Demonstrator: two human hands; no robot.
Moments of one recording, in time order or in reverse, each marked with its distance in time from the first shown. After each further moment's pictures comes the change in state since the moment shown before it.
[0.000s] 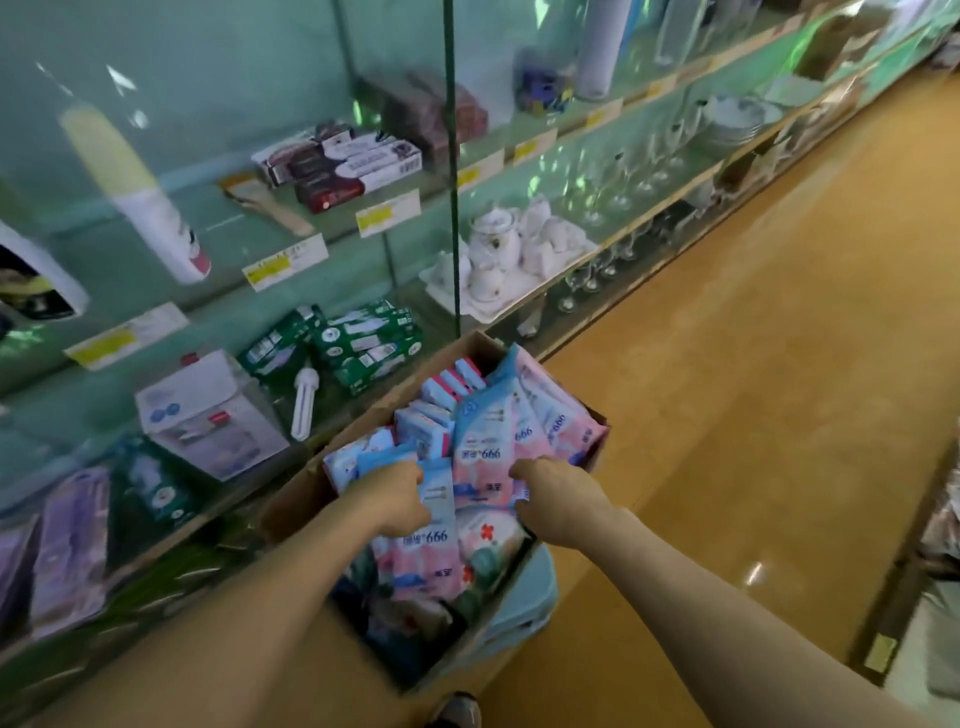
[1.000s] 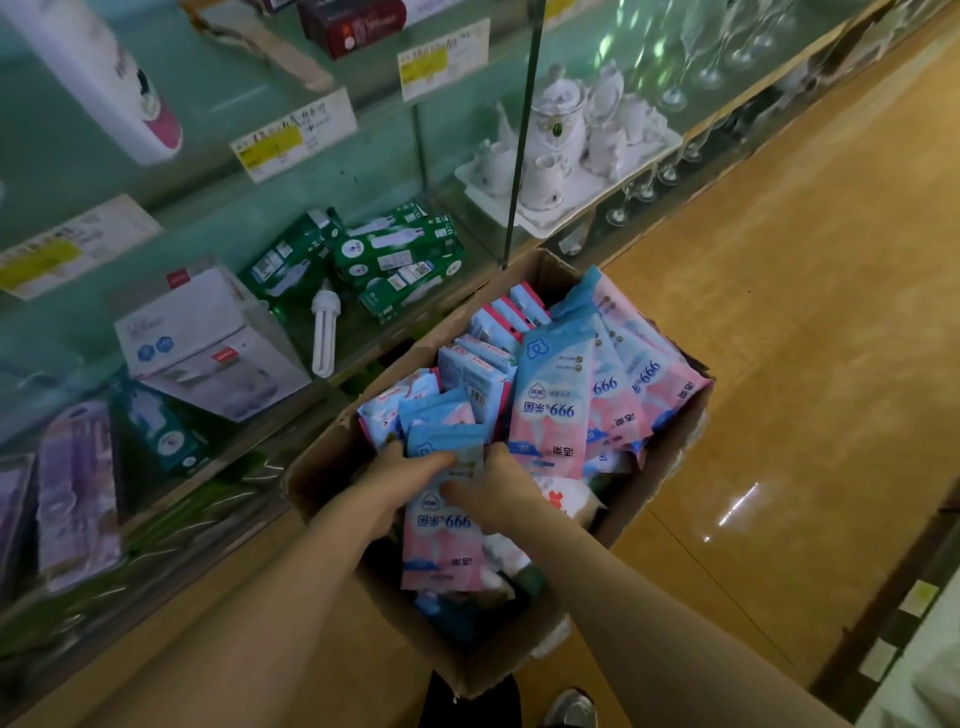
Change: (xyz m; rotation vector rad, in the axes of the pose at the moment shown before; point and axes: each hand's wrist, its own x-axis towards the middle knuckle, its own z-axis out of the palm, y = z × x) left_hand 0.069 -0.073 0.053 -1.220 -0.006 -0.292; right_hand 0.086 -0.092 0.089 0.709 -0.188 0.306
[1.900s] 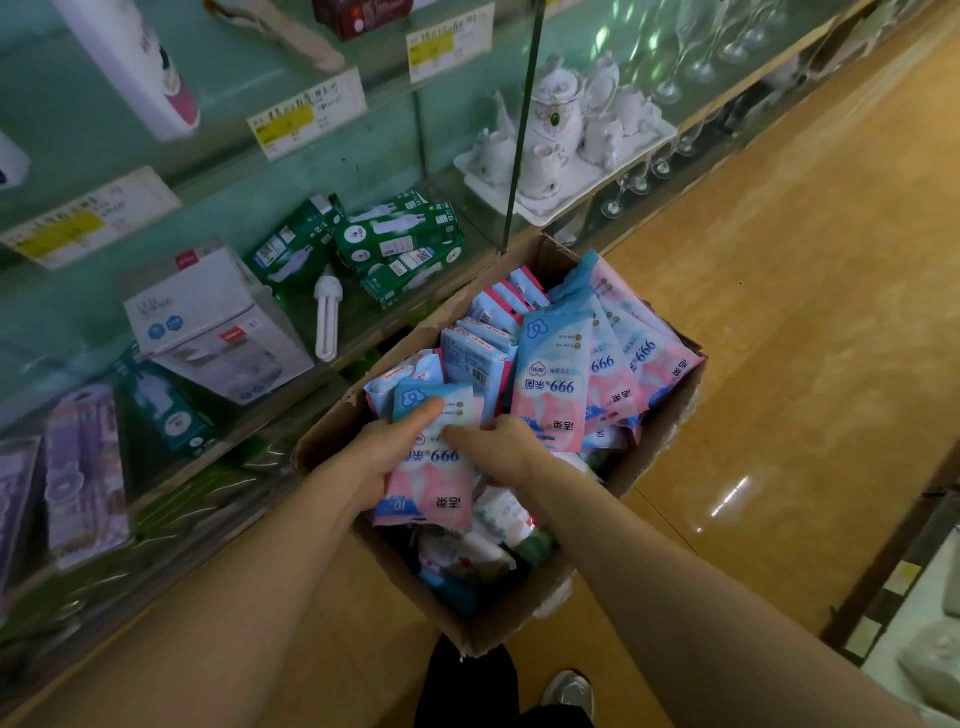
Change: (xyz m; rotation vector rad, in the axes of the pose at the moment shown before) left_hand -0.024 0.013 -0.013 -0.190 -0.081 -0.023; right_hand -0.017 -0.015 -0.012 0.411 -0.015 0.036
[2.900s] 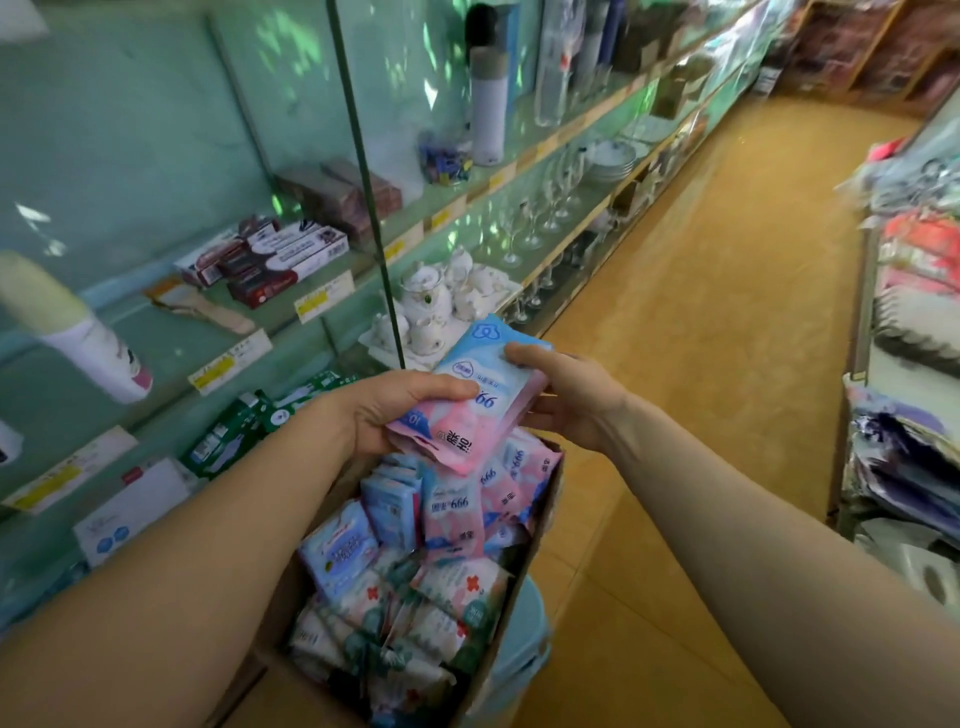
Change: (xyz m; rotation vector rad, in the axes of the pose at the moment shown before) left_hand -0.148 0.168 0.114 0.452 -0.556 0.346; right_hand -0.145 -0.099 -0.183 0.549 0.244 -0.342
